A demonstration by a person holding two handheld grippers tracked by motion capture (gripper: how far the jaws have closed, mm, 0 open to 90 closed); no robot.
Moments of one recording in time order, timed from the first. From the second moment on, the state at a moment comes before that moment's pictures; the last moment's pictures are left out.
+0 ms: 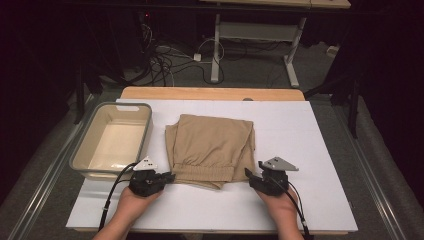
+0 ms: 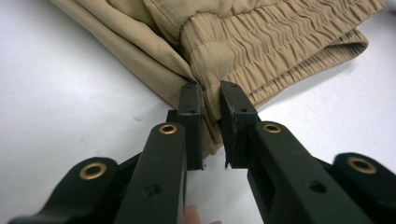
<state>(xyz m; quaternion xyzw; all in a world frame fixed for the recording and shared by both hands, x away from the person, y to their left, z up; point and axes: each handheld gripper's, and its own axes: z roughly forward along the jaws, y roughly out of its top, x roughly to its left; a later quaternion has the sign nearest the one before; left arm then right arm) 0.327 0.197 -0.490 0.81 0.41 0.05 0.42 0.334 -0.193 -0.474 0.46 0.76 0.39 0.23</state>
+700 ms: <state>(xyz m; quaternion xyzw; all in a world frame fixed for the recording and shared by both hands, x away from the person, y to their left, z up) 0.326 0.199 -0.490 0.81 0.40 0.05 0.43 0.304 -0.185 -0.479 0.40 0.81 0.38 0.20</state>
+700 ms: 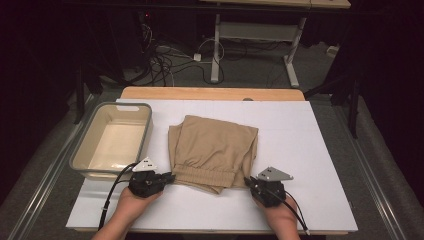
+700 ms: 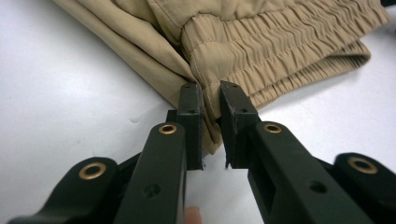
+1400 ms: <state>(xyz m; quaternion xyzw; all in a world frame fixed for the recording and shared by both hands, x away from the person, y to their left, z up) 0.305 0.219 -0.481 0.82 0.37 0.07 0.42 0.251 -0.198 -0.448 0.39 0.76 0.47 0.21</state>
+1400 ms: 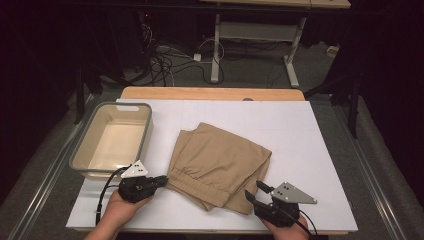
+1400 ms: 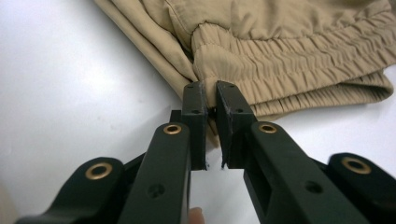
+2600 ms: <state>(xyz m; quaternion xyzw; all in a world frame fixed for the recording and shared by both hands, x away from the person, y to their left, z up) 0.302 0.182 -0.474 0.83 0.31 0.14 0.45 0.261 -0.124 -0.482 0.31 0.85 0.39 0.14</state>
